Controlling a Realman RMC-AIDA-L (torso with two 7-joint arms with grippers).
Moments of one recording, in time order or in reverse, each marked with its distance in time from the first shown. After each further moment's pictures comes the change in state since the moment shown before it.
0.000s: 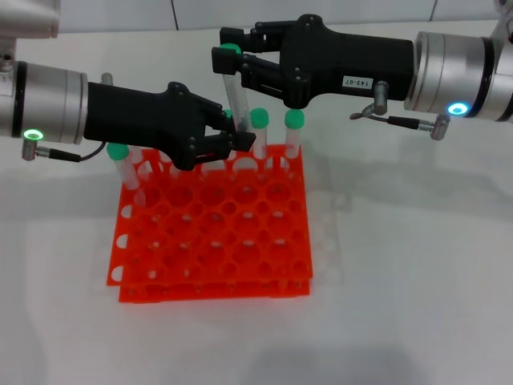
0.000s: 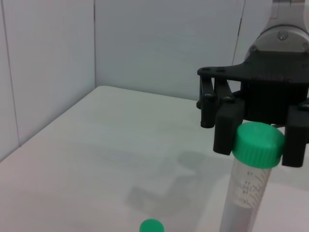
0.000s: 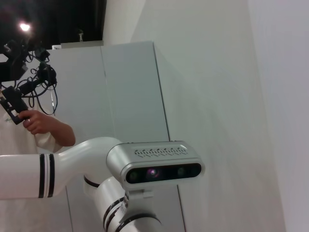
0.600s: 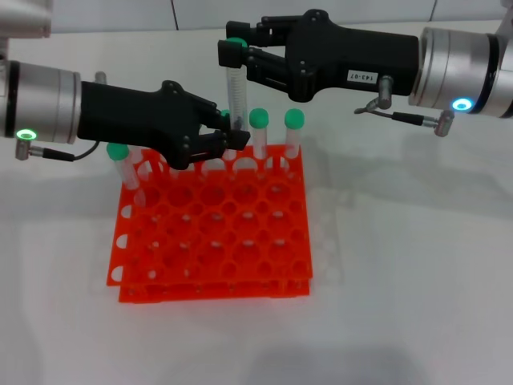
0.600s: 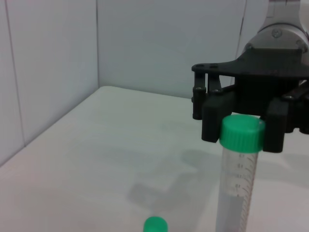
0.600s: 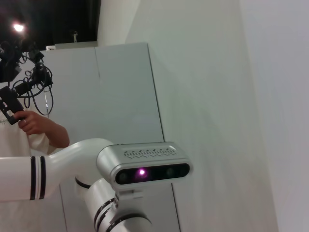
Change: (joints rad) left arm 0.013 0.003 -0.001 0.019 -0.003 0.005 -0.001; right arm 0.000 -0.005 0.009 0.005 0.003 0.005 0.004
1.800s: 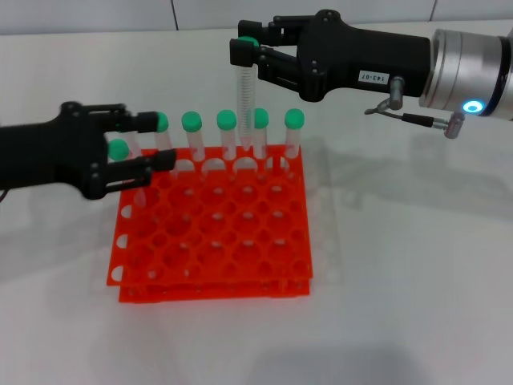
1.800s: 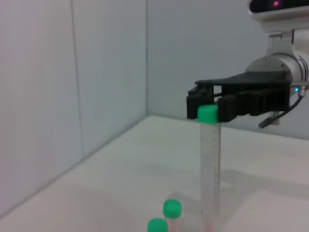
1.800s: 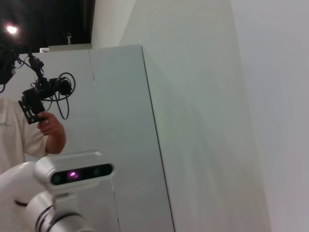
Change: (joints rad) left arm 0.366 -0.023 -0.011 0.331 -0.178 0.053 0.002; right arm -0.025 -0.004 0.012 -0.016 -0.003 -0.004 0.003
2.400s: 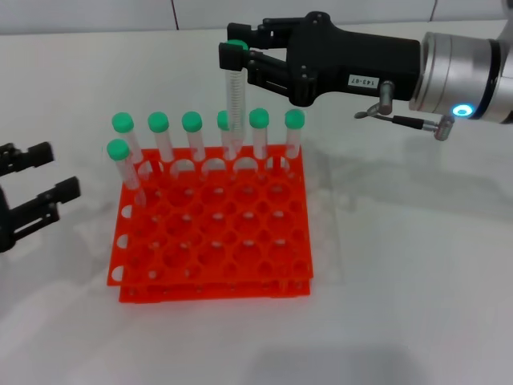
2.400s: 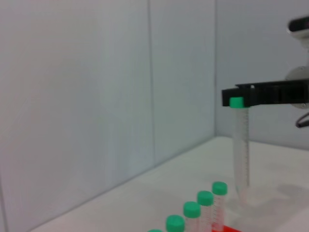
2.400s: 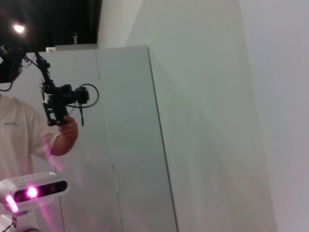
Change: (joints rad) left arm 0.256 -0.059 -0.198 0.036 -0.083 0.058 0.177; right arm 0.008 0.011 -0.015 0.007 0.011 0.001 -0.033
